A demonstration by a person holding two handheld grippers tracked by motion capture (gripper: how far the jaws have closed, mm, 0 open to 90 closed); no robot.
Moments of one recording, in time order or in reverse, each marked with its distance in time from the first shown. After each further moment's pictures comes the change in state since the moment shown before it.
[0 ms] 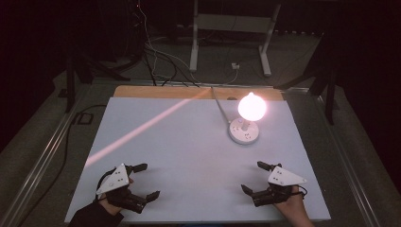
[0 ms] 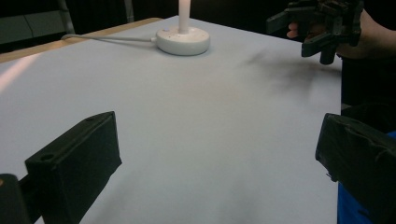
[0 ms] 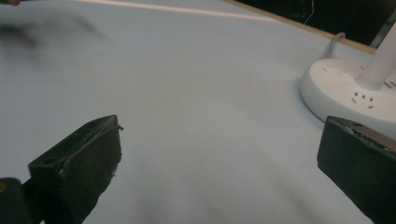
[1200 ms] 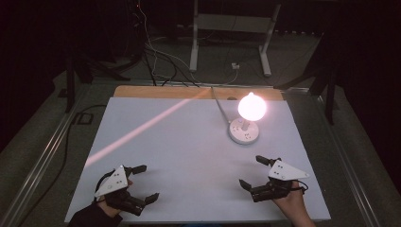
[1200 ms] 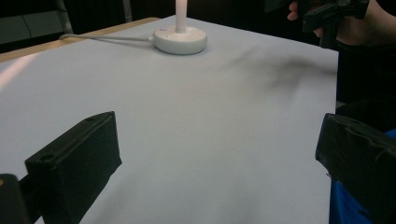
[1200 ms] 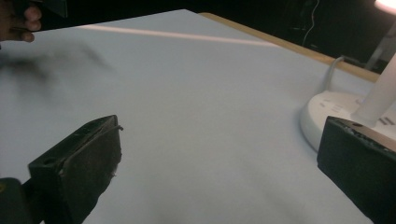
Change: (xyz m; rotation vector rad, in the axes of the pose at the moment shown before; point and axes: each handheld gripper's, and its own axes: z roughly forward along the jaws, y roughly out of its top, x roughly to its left) left arm -0.003 -0.001 -0.003 0.003 -0.002 0.003; right arm 0.003 0.035 -0.004 -0.029 0.005 0.005
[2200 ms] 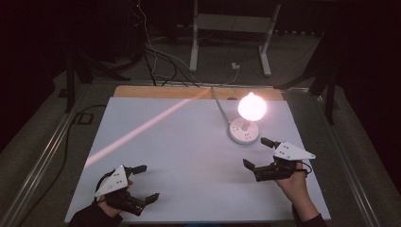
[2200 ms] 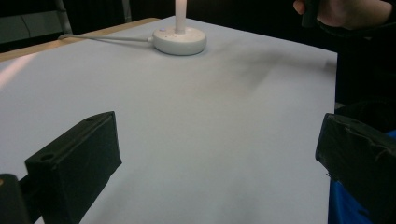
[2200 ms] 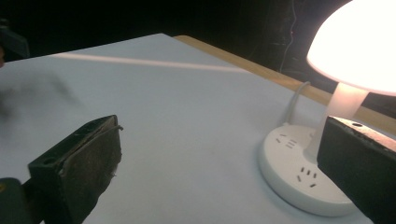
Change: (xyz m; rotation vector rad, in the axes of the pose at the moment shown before) left arm 0.000 0.000 0.000 -0.003 -0.001 -0.005; right arm -0.038 0.032 0.007 -0.050 -0.052 0.019
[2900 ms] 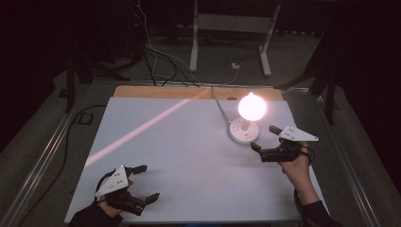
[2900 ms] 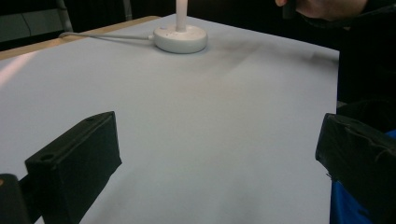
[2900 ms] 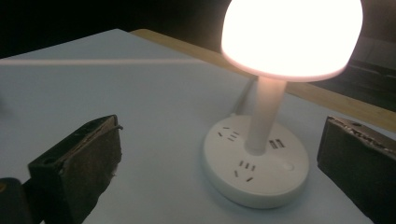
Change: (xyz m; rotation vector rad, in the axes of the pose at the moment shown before) left arm 0.000 0.000 0.001 0.006 0.002 0.003; right arm -0.055 -0.002 0.016 0.040 -0.109 0.080
